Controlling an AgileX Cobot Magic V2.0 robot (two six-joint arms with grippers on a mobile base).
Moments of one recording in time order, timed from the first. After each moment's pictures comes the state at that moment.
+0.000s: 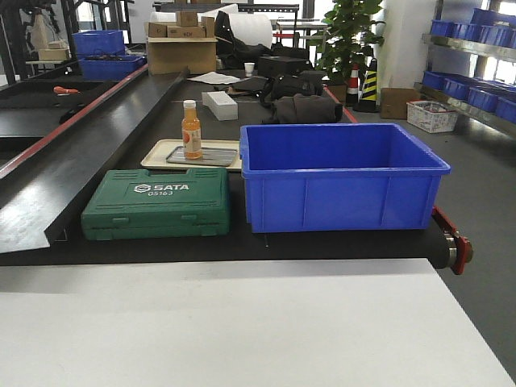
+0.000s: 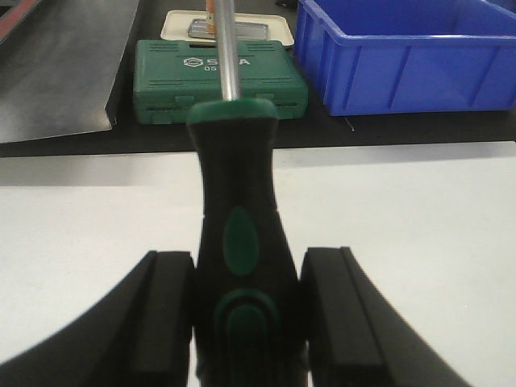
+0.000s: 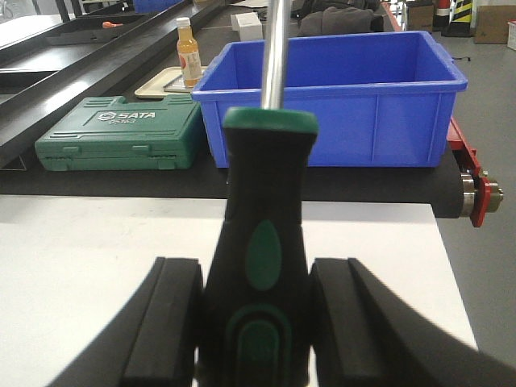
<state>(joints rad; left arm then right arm) -0.12 0.49 -0.76 -0.05 0.69 -0.07 0.17 0.62 -0.75 0.04 0.45 0.05</state>
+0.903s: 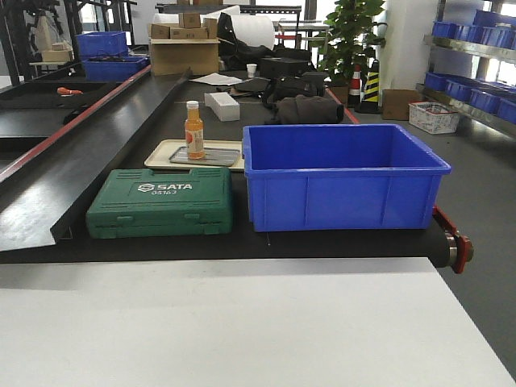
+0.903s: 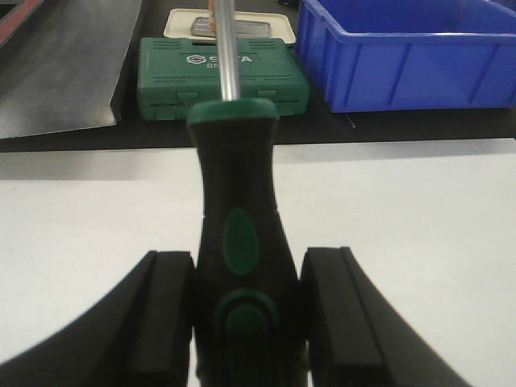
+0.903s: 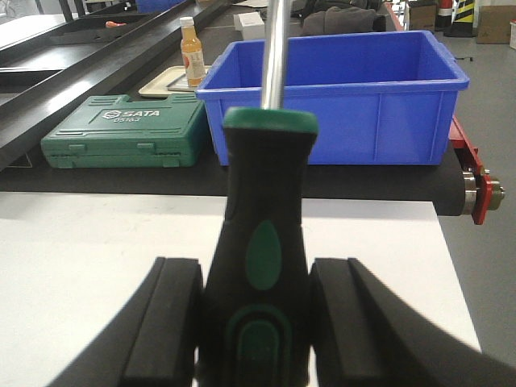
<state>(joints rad) -0.12 0.49 -0.76 -0.05 0.69 -0.07 0.17 0.62 -0.75 0.04 0.46 0.05</state>
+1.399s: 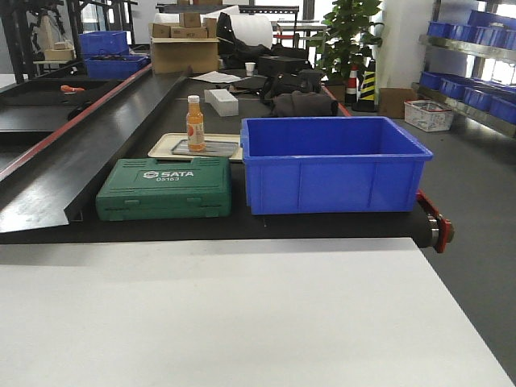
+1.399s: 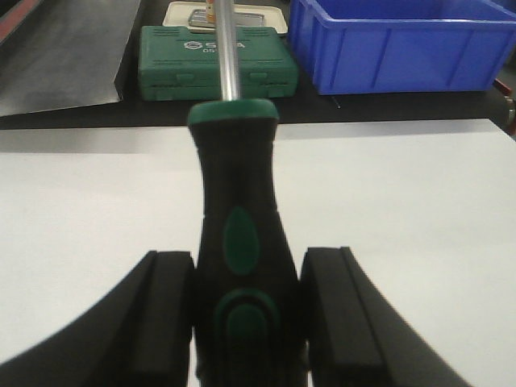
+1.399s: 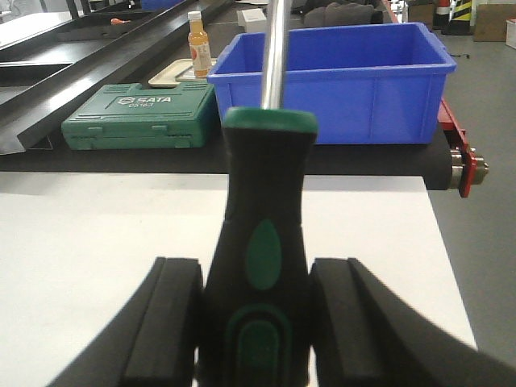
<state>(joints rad) -0.12 0.49 -0.76 -0.05 0.69 -0.07 0.17 0.62 -0.75 0.04 0.46 0.05</state>
